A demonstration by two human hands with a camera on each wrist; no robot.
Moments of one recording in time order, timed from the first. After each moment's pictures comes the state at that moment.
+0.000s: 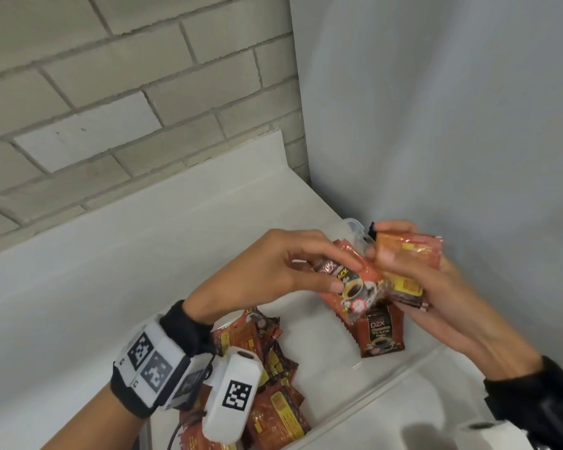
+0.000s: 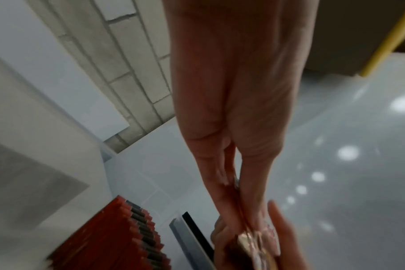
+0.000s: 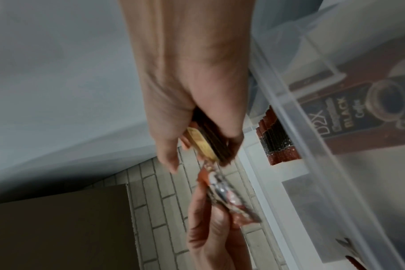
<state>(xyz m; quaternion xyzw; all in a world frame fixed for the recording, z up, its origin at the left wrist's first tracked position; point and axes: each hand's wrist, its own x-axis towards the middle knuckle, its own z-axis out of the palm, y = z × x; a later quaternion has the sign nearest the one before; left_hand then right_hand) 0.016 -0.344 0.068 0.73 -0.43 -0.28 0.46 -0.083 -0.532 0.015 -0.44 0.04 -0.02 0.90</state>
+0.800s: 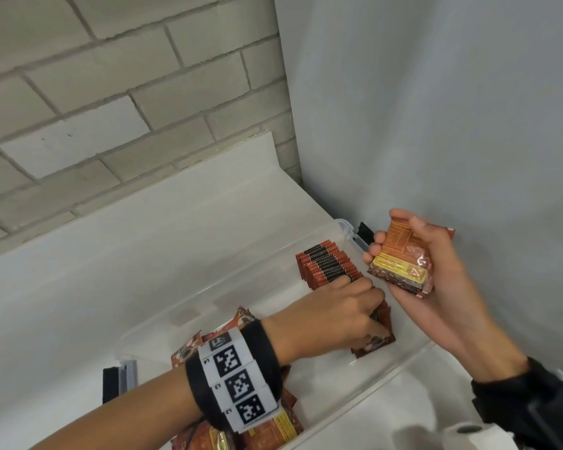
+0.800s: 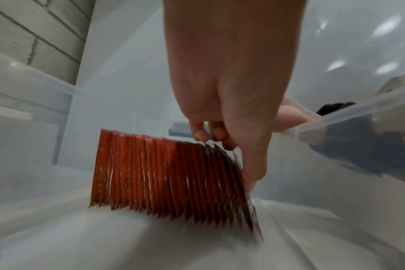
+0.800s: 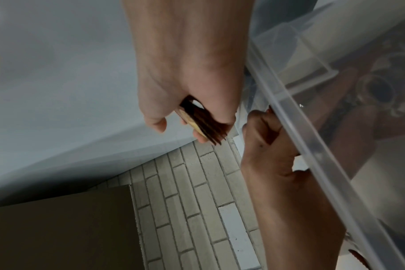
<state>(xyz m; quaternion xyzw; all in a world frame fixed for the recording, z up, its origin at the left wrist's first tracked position) -0.012 -0.397 -0.016 0.70 -0.71 -0.01 0.04 -0.083 -0.534 0.018 -0.32 0.11 -0.13 0.93</state>
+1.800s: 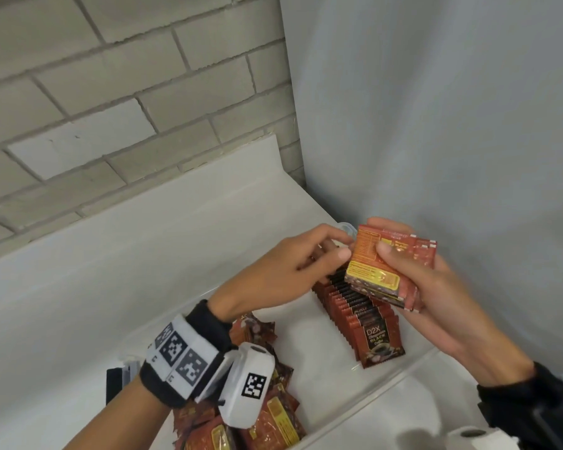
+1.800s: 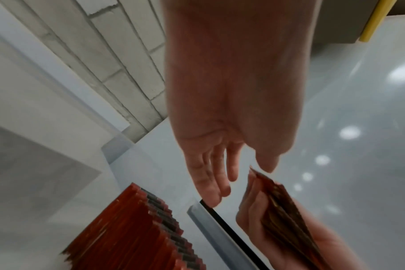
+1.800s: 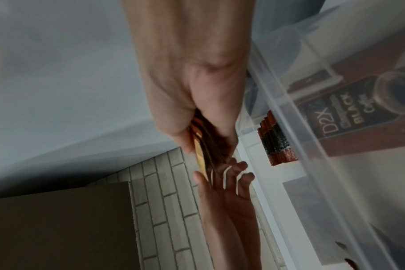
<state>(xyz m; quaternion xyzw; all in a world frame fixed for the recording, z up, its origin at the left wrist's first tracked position) 0.022 -0.368 0.046 0.78 -0.42 -0.24 0.40 -0.085 -0.533 0.019 -0.45 0.08 -0.05 0.89</state>
